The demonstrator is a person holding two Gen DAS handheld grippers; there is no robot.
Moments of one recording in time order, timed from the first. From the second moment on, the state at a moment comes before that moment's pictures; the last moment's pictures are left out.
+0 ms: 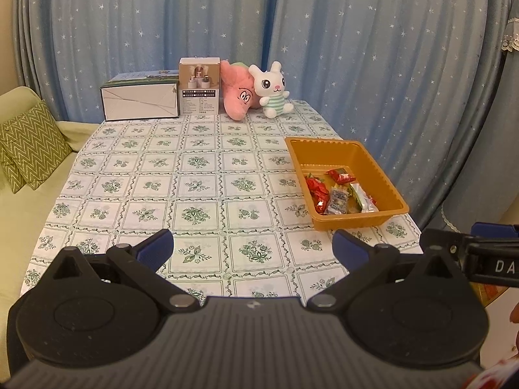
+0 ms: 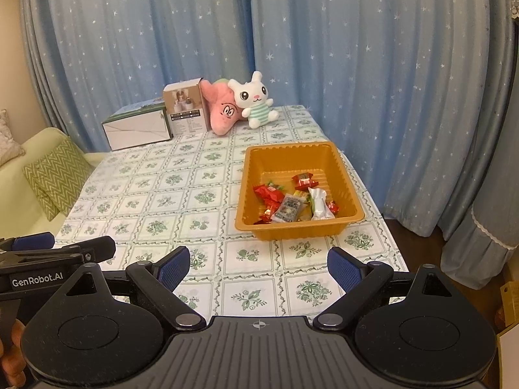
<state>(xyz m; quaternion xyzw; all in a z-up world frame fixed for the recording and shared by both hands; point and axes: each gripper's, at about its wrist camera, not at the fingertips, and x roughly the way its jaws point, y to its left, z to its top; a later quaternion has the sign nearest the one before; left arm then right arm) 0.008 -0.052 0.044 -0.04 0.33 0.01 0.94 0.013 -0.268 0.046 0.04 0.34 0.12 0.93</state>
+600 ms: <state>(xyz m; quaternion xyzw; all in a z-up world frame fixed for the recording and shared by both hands) 0.008 -0.052 0.045 -0.04 0.33 0.01 0.94 0.015 -0.271 0.045 0.05 0.34 0.12 0.93</state>
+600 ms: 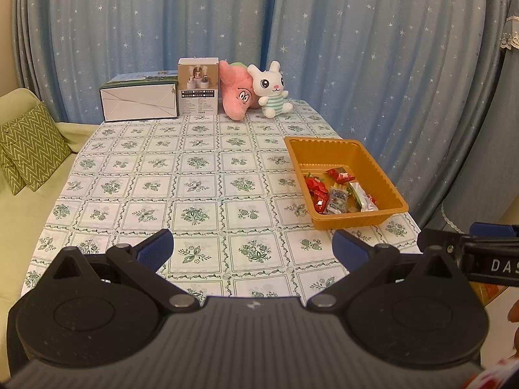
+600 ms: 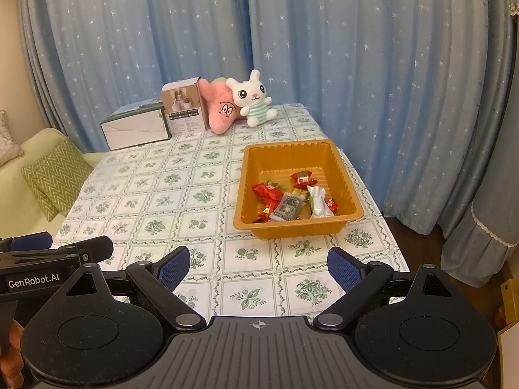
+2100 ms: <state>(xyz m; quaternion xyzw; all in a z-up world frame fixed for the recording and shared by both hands) 0.005 -0.053 0.042 -0.04 0.33 0.00 0.94 0.015 -0.271 0.038 0.05 0.35 0.11 0.93</state>
